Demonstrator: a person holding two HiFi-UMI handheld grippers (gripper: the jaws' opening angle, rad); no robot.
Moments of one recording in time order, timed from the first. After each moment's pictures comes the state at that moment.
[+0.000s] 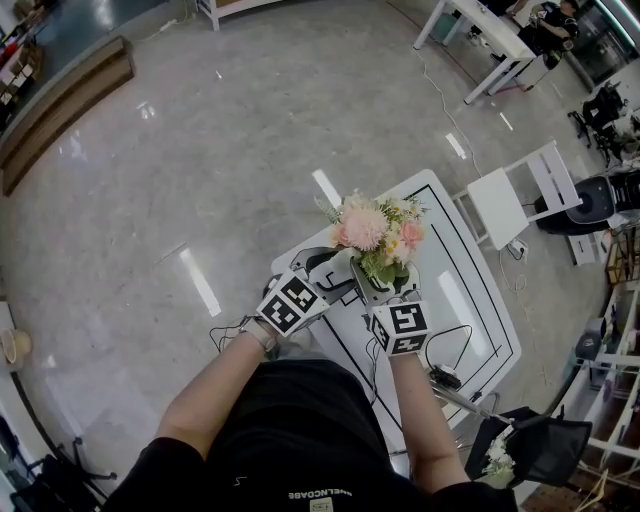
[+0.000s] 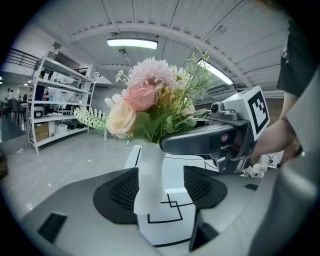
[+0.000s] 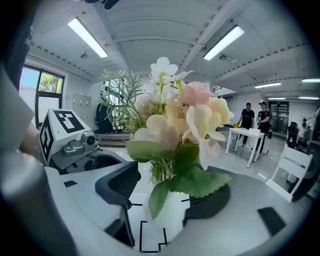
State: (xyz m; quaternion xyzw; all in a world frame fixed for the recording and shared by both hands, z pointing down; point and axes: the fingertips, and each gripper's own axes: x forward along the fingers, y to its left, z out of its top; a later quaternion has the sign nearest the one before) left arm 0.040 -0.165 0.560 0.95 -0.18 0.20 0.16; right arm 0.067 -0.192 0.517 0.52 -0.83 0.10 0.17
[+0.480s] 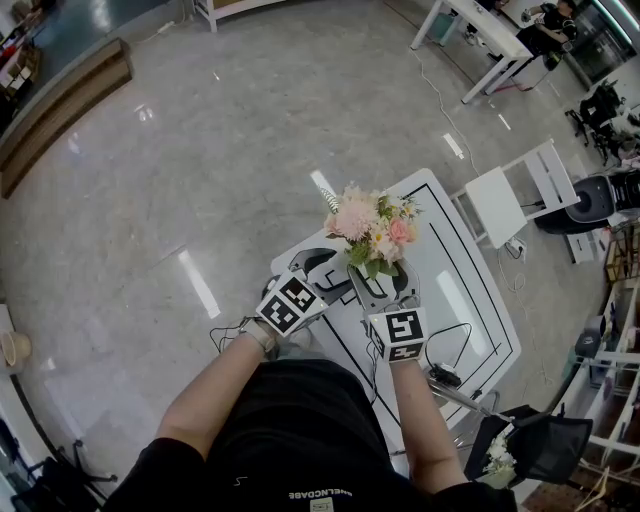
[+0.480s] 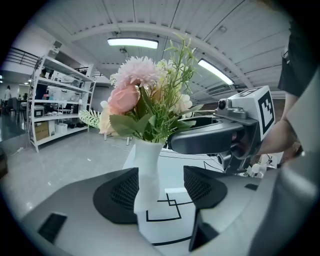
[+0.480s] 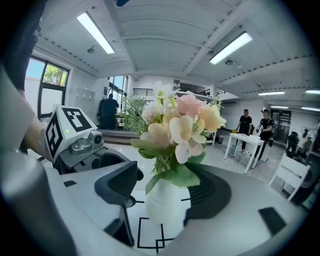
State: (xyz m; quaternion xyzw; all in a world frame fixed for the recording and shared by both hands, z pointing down) left arm 0.041 -0.160 0.563 0.95 -0.18 0.20 0.16; right arm 0.064 -0.178 0.510 0.52 -0.83 0.07 0.19
